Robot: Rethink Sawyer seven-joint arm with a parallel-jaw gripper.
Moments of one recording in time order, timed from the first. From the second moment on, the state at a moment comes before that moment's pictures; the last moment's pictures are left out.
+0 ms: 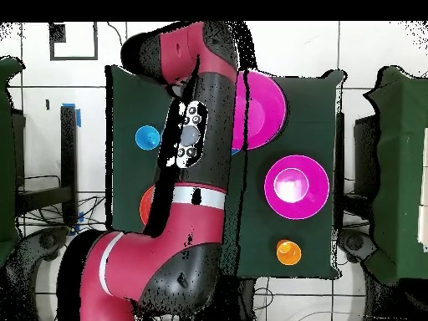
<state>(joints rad) 0.03 -0.03 -0.49 0.34 -0.11 1.30 2.28</state>
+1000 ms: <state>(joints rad) 0.09 -0.10 -0.49 0.36 -0.08 1.31 2.28</state>
